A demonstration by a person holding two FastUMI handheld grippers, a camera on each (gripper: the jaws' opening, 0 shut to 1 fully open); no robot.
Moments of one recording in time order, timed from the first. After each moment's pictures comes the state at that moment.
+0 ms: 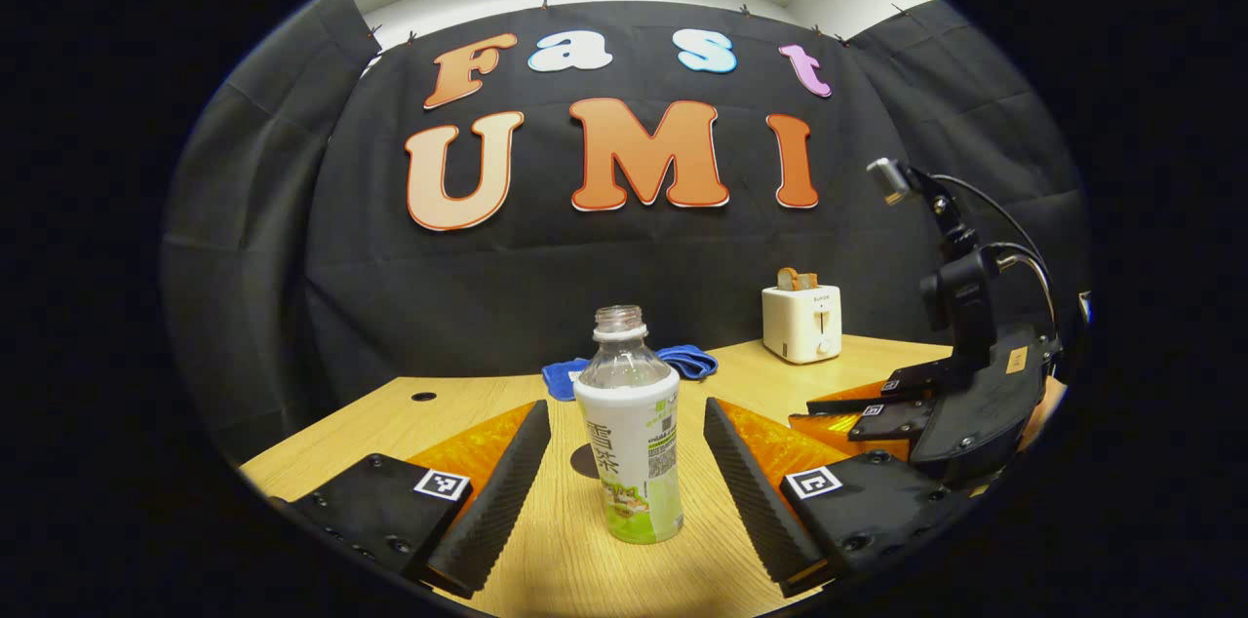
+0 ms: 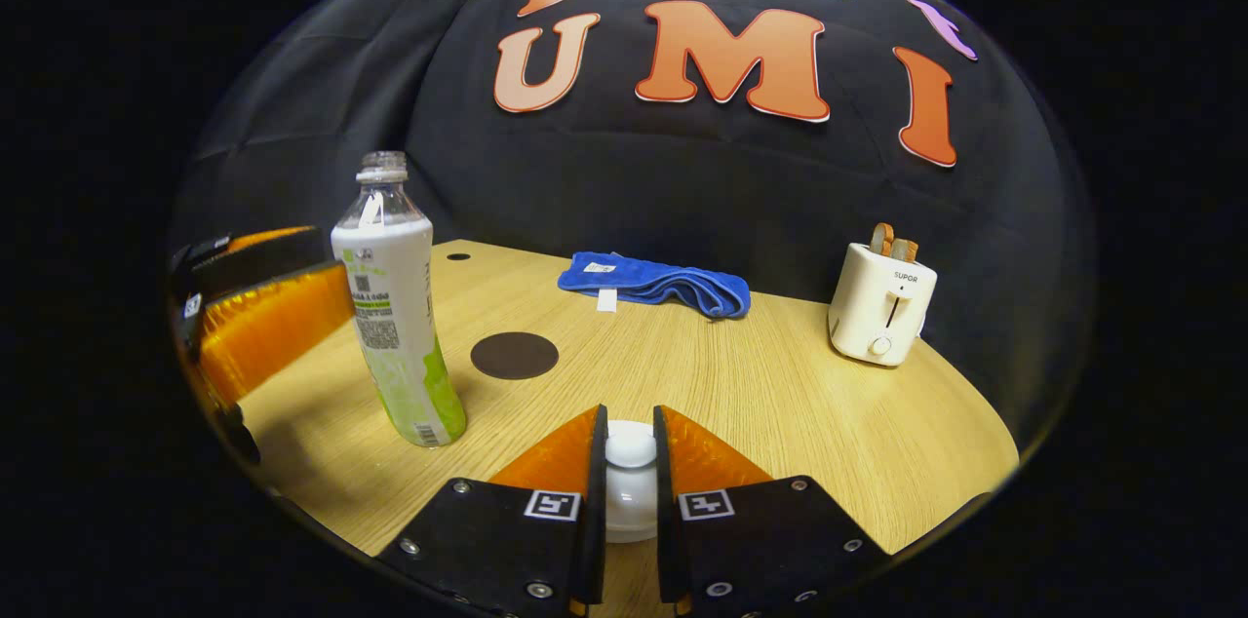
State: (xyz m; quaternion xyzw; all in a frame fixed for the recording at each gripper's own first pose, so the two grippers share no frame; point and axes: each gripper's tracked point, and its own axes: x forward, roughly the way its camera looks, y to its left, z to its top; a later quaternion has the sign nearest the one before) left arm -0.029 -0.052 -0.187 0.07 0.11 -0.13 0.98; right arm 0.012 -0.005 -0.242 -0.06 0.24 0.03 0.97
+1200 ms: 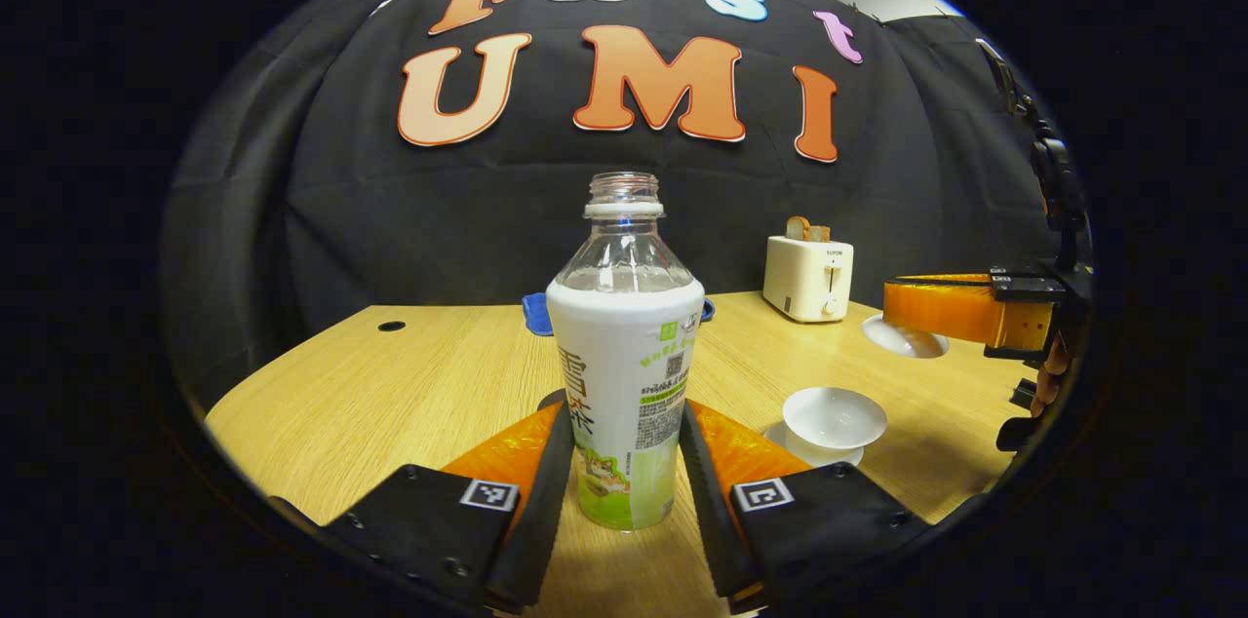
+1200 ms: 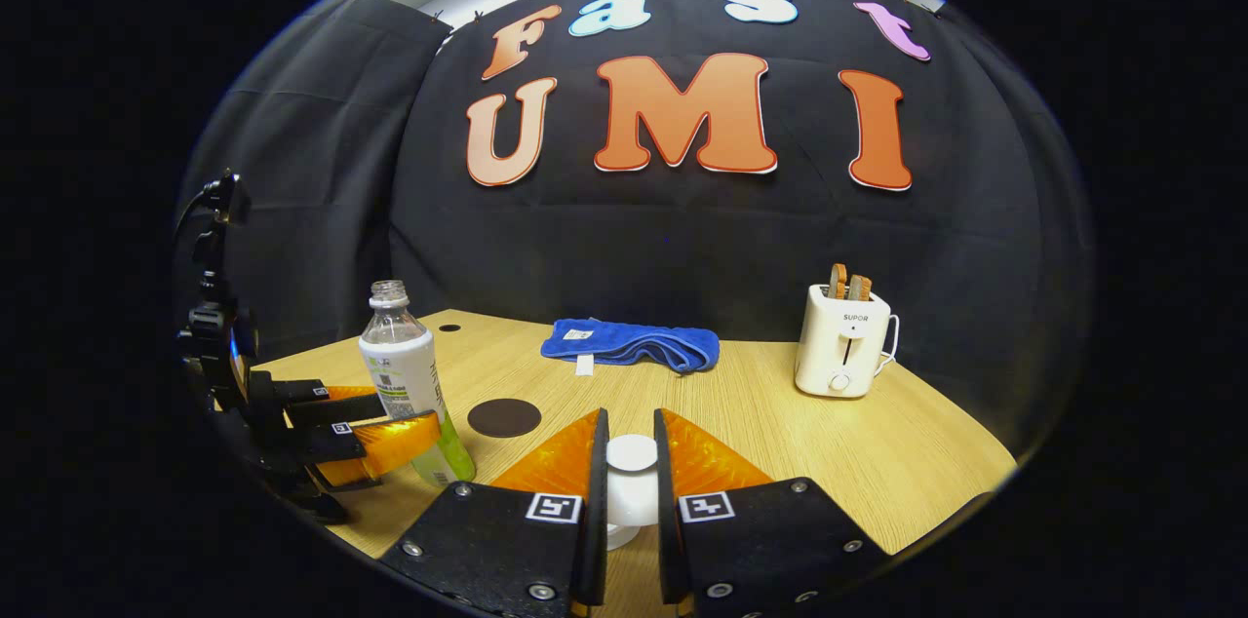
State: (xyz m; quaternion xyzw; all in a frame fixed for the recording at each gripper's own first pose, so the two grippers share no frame) left arm -0.004 -0.060 -0.250 0.05 0.20 -0.14 0.97; right arm 0.006 -0.040 -0.177 -0.03 0.17 0.01 0.99
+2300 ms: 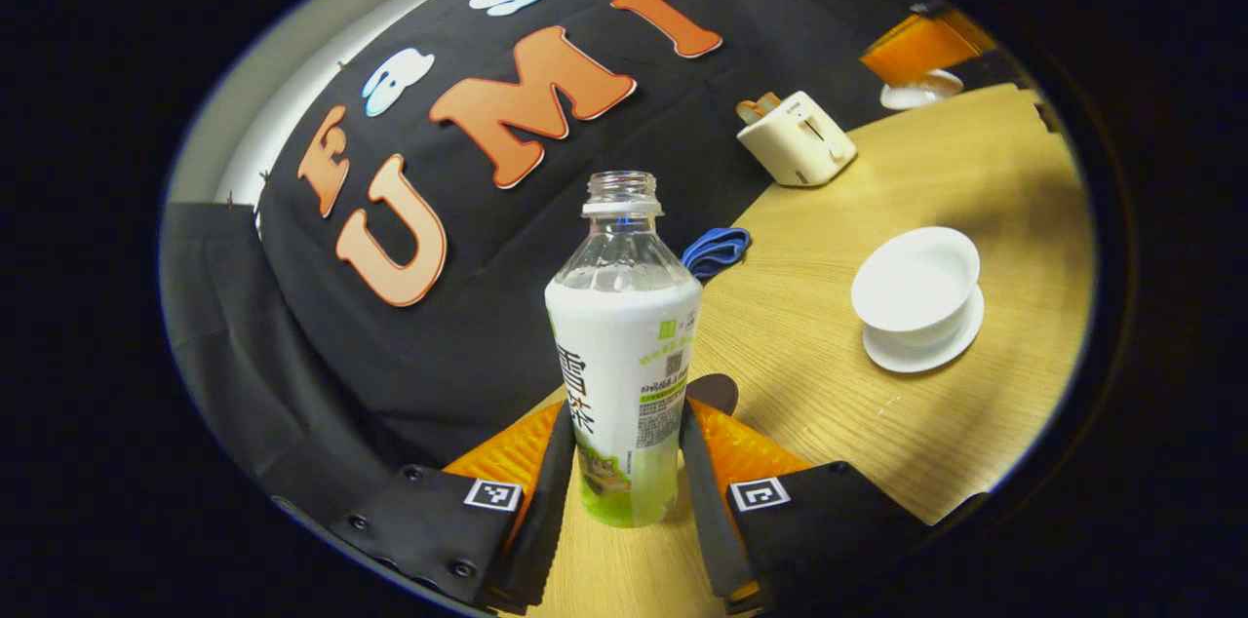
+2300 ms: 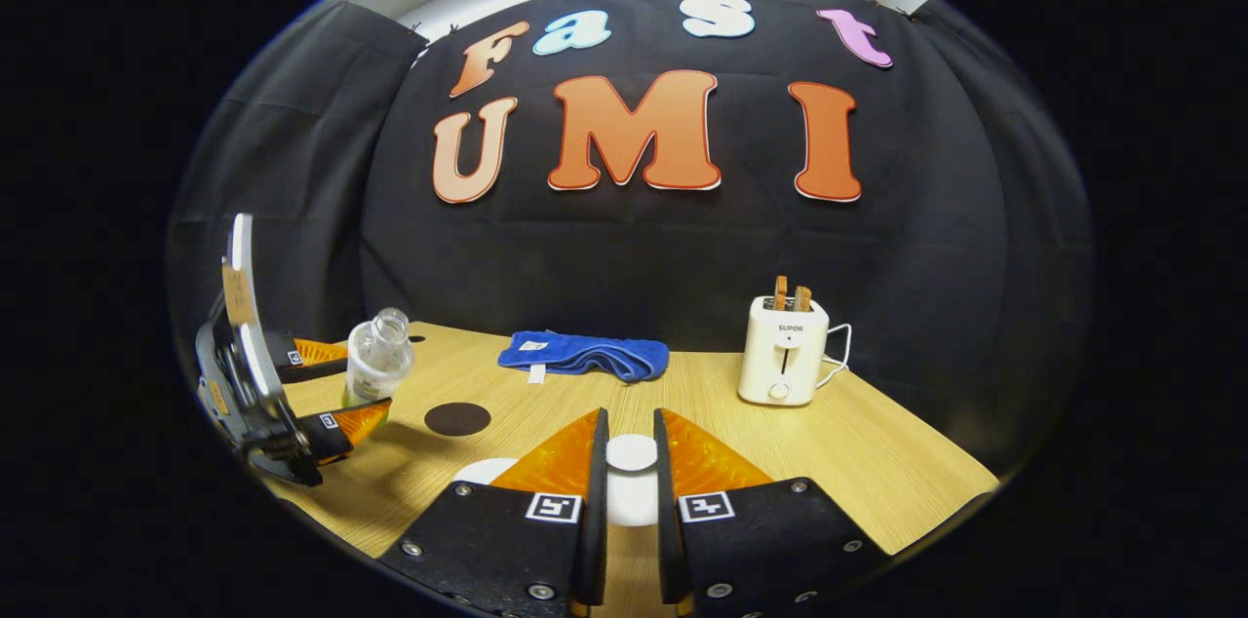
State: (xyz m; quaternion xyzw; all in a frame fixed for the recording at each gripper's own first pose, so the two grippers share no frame) left arm 0.012 -0.050 -0.238 0.44 0.15 -0.13 0.88; right arm -0.016 -0.106 -0.158 -0.03 0.14 -0.04 0.99
